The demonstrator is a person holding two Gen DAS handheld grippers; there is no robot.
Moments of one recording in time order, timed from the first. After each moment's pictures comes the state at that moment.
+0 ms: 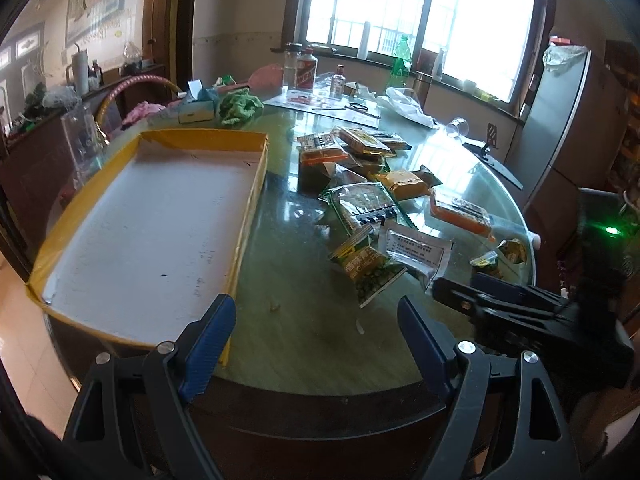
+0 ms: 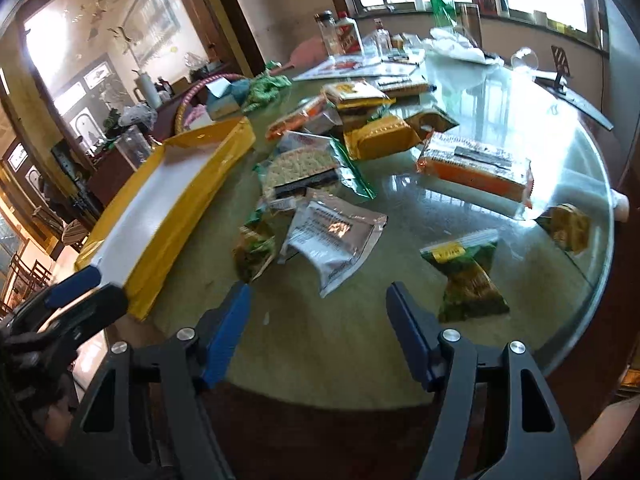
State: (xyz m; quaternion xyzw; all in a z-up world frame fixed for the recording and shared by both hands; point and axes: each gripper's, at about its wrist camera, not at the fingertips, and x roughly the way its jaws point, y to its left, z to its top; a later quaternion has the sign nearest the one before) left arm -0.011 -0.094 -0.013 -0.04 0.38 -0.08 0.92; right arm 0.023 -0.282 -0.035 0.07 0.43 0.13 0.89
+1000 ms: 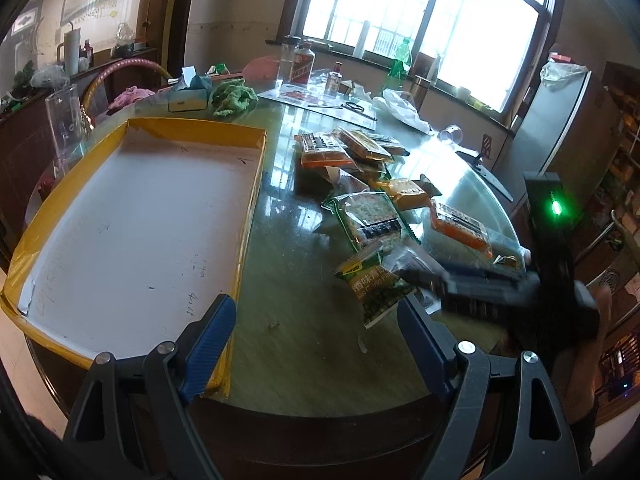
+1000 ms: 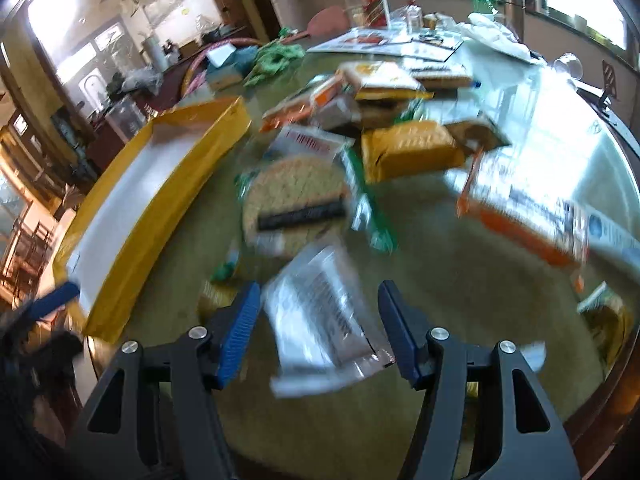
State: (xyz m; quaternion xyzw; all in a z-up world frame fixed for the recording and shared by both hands) left arm 0.015 -0.077 -0.022 -0.07 0.39 -0.10 0.91; right arm 0.087 -0.266 -0.046 0.02 0.46 0.17 0.87
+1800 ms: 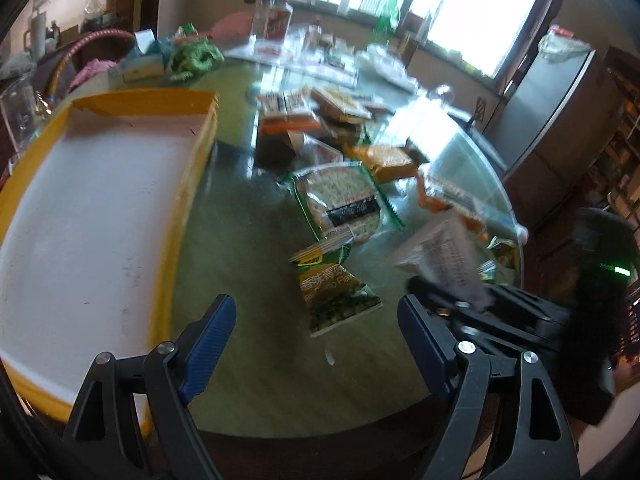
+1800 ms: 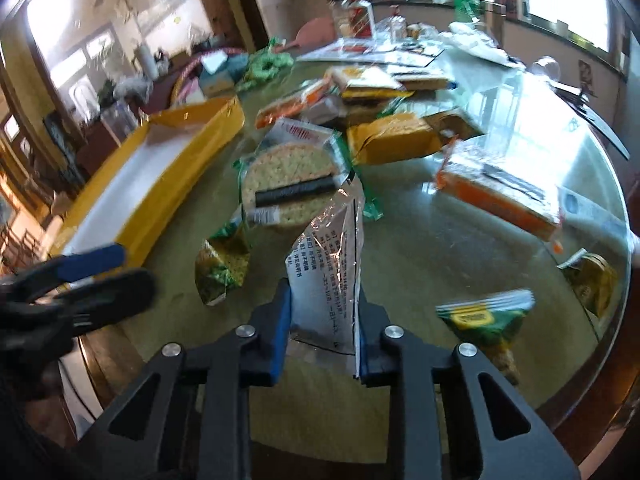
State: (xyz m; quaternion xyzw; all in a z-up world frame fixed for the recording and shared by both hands) left arm 0.068 -0.114 -0.038 -0.07 0.47 -0.14 0.87; right arm 0.058 -0.273 -0.042 0.04 0.43 0.14 0.89
